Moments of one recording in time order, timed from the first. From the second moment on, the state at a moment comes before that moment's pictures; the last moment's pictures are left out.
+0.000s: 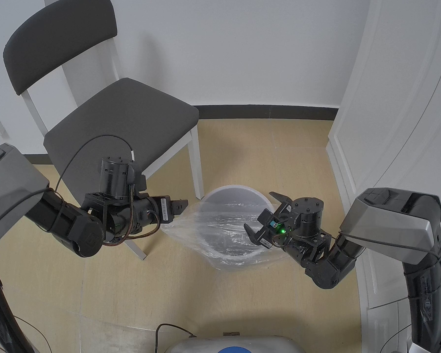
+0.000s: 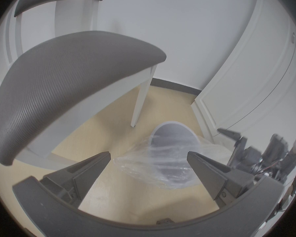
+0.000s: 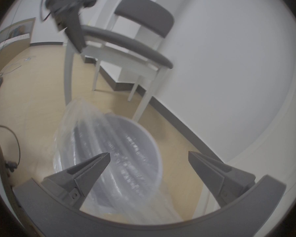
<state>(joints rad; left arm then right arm) -0.40 2.01 -0.90 -0.63 0.03 -0.29 0.55 2.43 -0.98 -1.28 -0.17 -0.71</state>
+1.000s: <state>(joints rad) -0.41 1.96 -0.86 -0.67 0.03 -0.29 0.62 2.42 -0.80 -1.34 -0.15 -0.71</state>
